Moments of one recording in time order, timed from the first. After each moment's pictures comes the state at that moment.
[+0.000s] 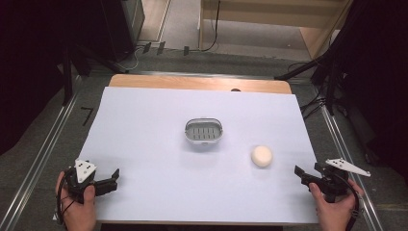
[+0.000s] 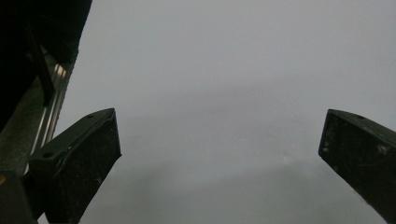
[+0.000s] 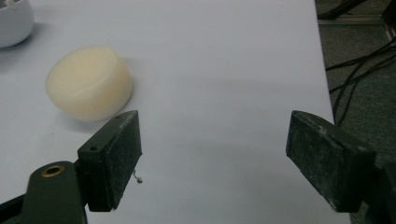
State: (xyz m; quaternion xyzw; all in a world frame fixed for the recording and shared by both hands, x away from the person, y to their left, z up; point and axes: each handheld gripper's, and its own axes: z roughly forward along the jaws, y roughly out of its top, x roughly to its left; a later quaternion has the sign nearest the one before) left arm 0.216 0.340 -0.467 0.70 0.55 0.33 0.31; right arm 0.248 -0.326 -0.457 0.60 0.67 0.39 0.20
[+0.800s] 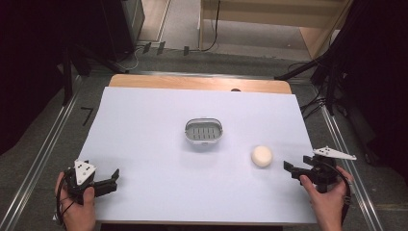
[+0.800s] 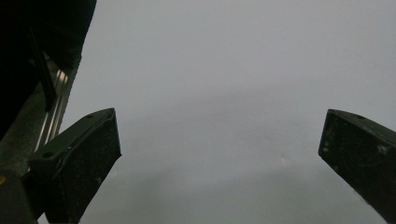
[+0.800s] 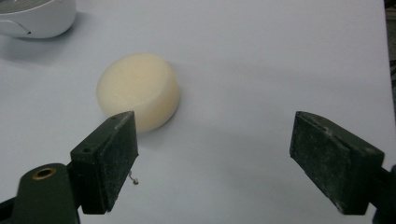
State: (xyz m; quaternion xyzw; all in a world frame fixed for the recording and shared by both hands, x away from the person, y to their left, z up) left arm 0.214 0.339 -0.467 0.70 0.55 0.34 0.31; right arm 0.271 -0.298 -0.438 0.56 0.72 0.38 0.15
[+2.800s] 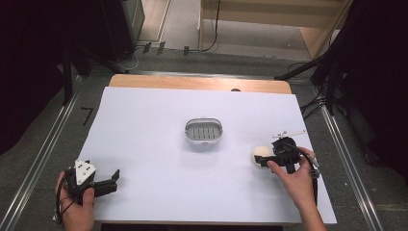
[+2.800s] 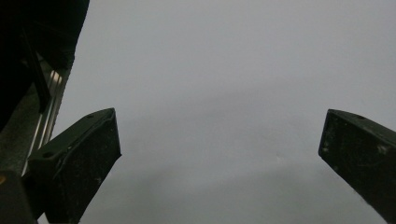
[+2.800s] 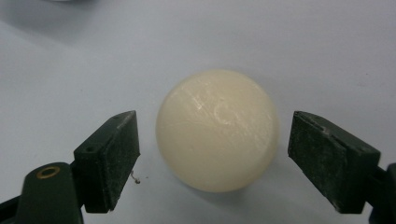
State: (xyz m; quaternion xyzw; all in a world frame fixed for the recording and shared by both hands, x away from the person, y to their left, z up) left arm 0.214 0.340 -0.467 0.71 0.54 0.34 0.31; right arm 0.327 -0.218 -0.442 0.53 0.79 0.29 0.08
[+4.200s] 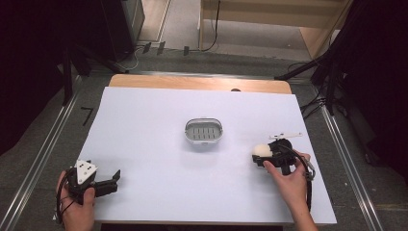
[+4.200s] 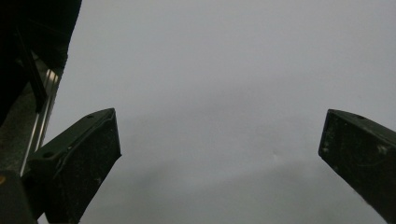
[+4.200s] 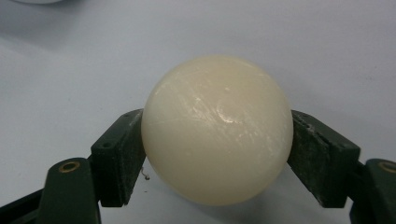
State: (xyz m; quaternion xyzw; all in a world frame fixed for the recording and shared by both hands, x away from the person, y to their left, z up) left arm 0.216 0.339 -0.467 0.71 0.54 0.33 0.31; right arm 0.326 -0.210 -0.451 0.55 0.78 0.29 0.10
